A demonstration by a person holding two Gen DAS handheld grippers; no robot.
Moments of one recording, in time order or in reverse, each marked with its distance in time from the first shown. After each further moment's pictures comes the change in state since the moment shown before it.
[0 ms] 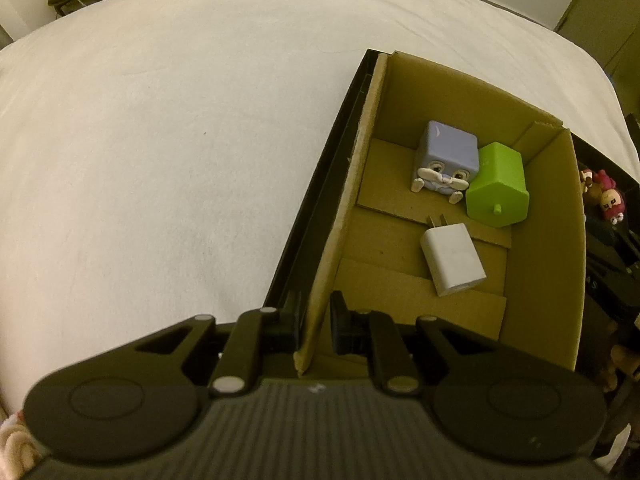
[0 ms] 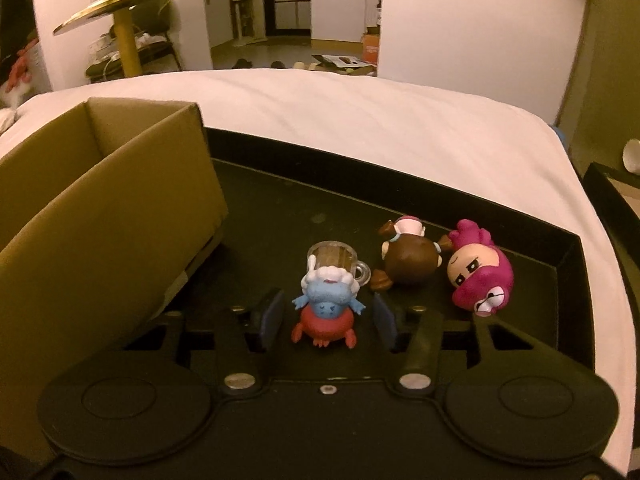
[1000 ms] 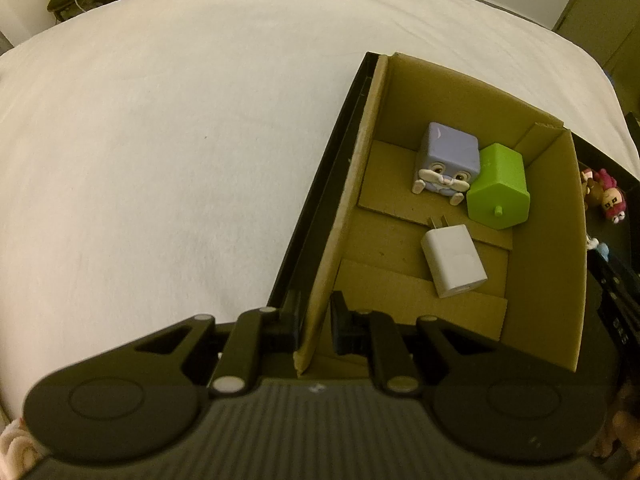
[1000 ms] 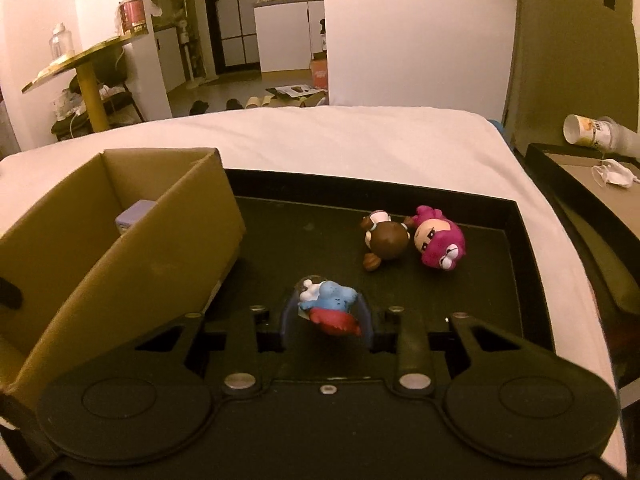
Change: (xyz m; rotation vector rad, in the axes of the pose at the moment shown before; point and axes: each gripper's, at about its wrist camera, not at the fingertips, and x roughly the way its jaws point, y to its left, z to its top) left arm -0.001 -0.002 0.000 0.005 -0.009 0.007; right arm -0.051 0.019 -0.020 0.156 -0.089 -0.091
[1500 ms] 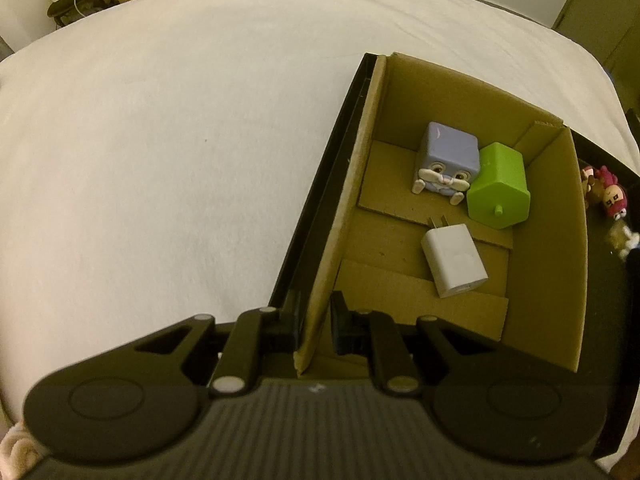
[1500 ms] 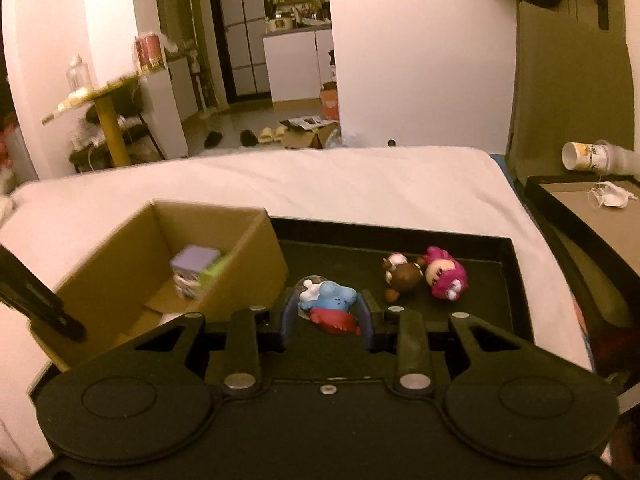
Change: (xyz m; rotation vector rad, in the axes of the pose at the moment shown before) left arm 0.001 -0.001 0.000 0.004 -0.002 0.006; right arm -0.047 0.013 0.021 0.028 -0.086 0.046
